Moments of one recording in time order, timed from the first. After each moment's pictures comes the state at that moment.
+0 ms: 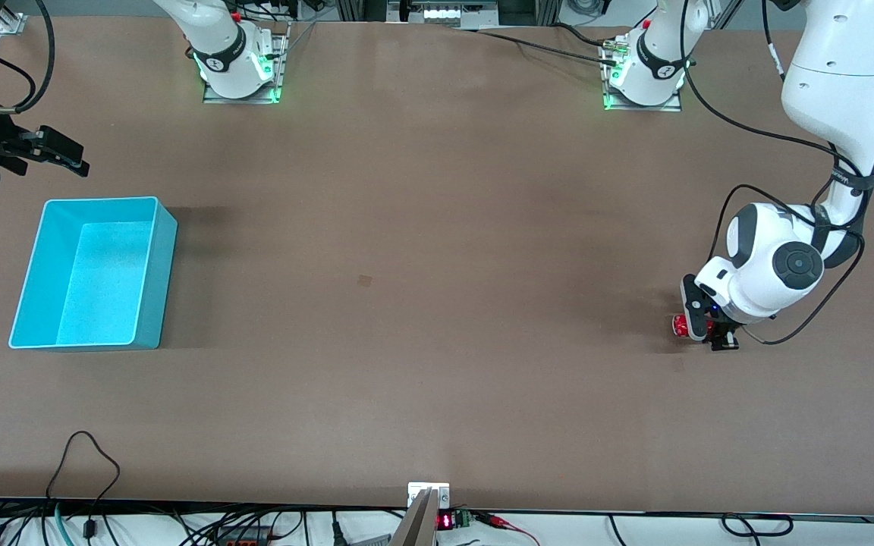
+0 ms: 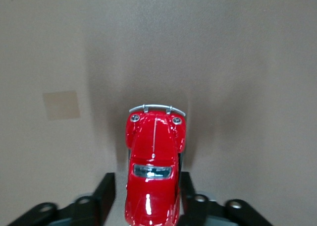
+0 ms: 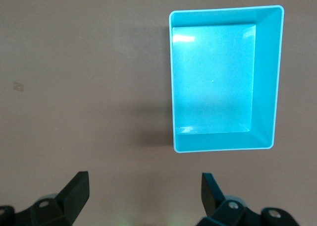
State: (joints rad) left arm 0.12 0.61 -0.06 -1.89 0.21 2.55 1.42; right arm -0.08 -0.11 0.01 -1.82 0.00 1.65 -0.05
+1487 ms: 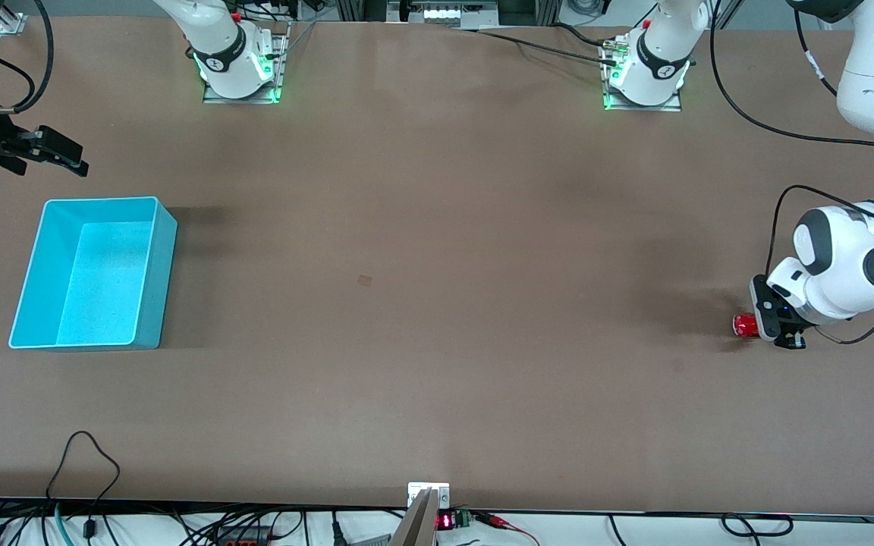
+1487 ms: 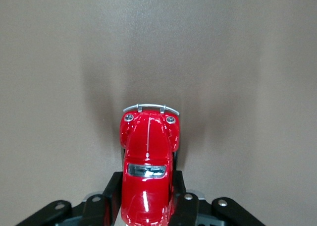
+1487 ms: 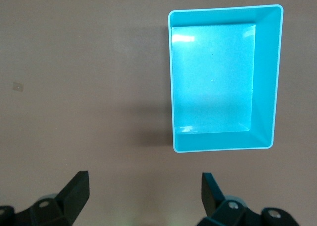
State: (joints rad) left arm 0.32 0.65 -0.06 -1.81 0.21 2.50 1.63; right arm -0.08 -0.11 0.01 -1.82 0.00 1.65 -0.05
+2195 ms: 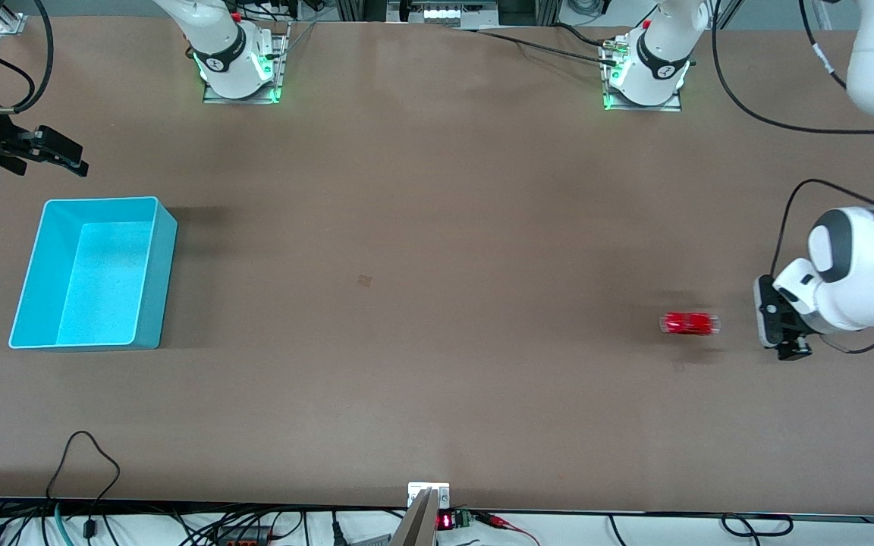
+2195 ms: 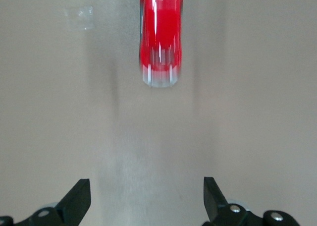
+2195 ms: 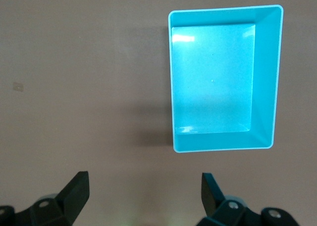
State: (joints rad) left arm 0.33 0.58 -0.16 -1.66 0.21 2.16 1.61; right arm -0.08 -0.11 0.01 -1.82 0.00 1.65 -0.05
